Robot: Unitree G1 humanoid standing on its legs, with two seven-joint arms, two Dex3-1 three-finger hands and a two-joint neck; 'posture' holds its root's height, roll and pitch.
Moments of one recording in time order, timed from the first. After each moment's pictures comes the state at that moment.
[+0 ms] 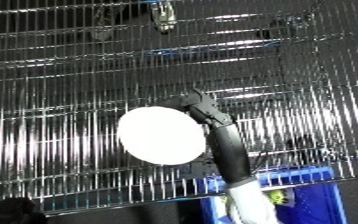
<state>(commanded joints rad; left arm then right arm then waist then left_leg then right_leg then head) -0.34 0.42 -0.22 0.21 -0.69 -0.25 -0.03 -0.65 -0.46 0.25 -0.01 0.28 -0.27 -0.18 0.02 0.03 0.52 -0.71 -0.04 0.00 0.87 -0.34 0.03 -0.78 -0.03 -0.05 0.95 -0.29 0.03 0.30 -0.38</state>
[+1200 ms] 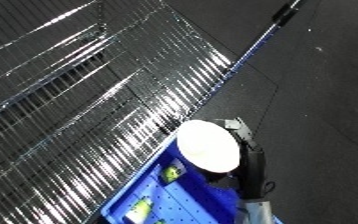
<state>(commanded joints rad) -0.14 0.37 -0.10 0.15 -0.76 -0.32 -0.04 -0.08 -0.51 -0.16 -0.03 0.43 -0.56 -0.36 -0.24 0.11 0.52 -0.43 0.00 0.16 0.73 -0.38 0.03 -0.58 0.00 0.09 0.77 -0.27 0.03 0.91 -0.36</state>
